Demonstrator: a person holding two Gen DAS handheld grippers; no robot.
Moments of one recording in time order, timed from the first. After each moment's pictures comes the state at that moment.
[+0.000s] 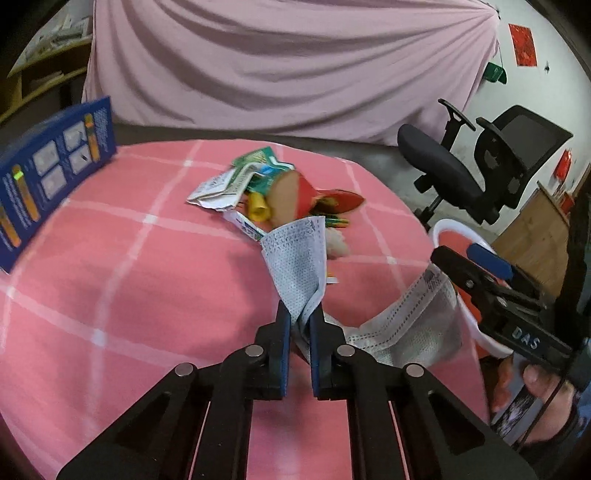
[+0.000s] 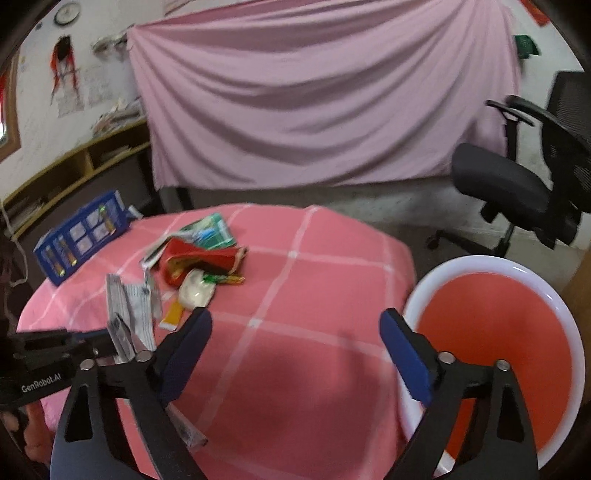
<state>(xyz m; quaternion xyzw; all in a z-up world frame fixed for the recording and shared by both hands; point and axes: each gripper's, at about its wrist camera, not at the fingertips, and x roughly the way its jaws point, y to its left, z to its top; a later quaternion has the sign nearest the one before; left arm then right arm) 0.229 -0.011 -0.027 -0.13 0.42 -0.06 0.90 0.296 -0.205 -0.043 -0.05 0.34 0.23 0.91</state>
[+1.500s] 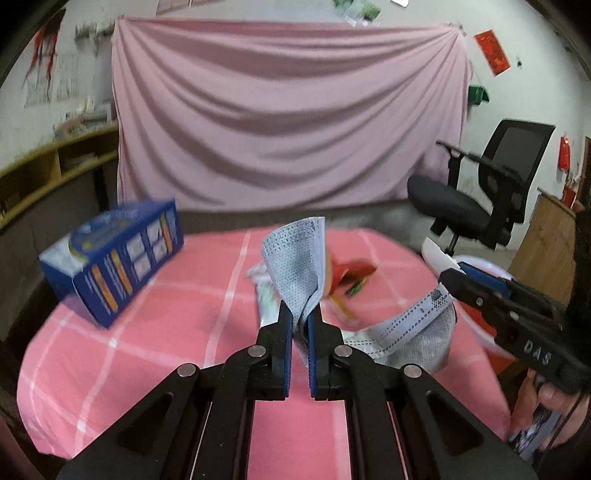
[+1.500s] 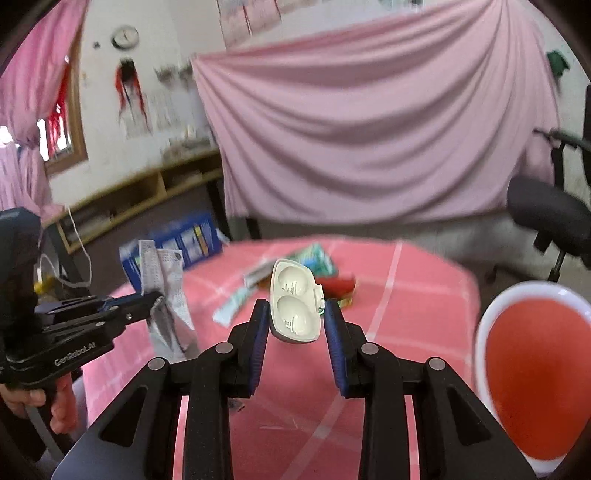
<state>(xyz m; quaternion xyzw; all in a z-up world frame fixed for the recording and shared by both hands) 0.163 -0.013 0.023 -0.04 0.27 0.00 0.96 0.225 -0.199 -0.005 0.00 0.22 0.33 0.92</state>
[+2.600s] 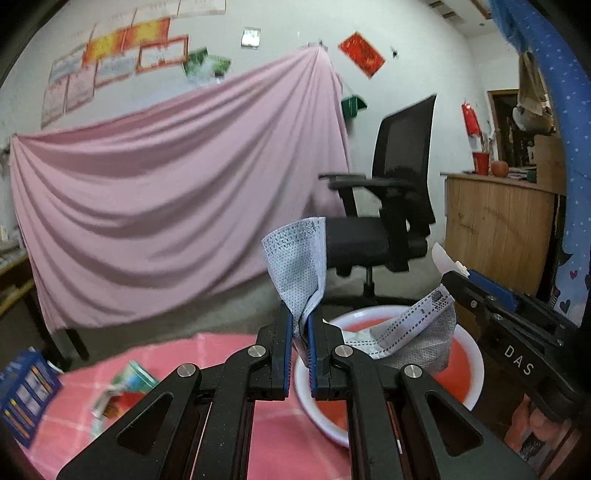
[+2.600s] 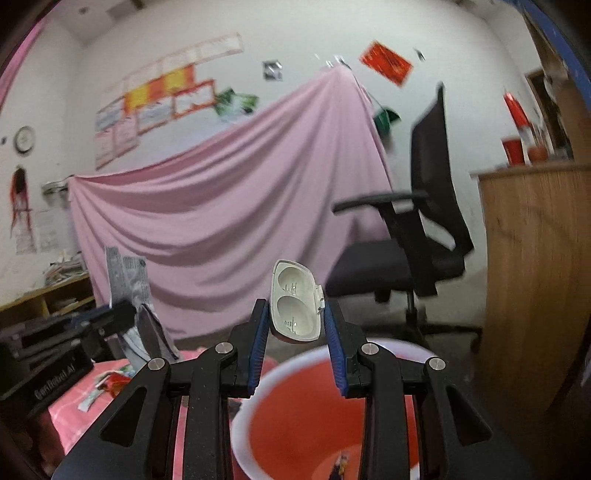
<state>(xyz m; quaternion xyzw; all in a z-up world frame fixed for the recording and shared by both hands) 0.236 -0.251 0.055 0.09 0.17 -0.15 0.97 0.229 -0.395 -0.003 0.12 0.10 0.06 0.99</state>
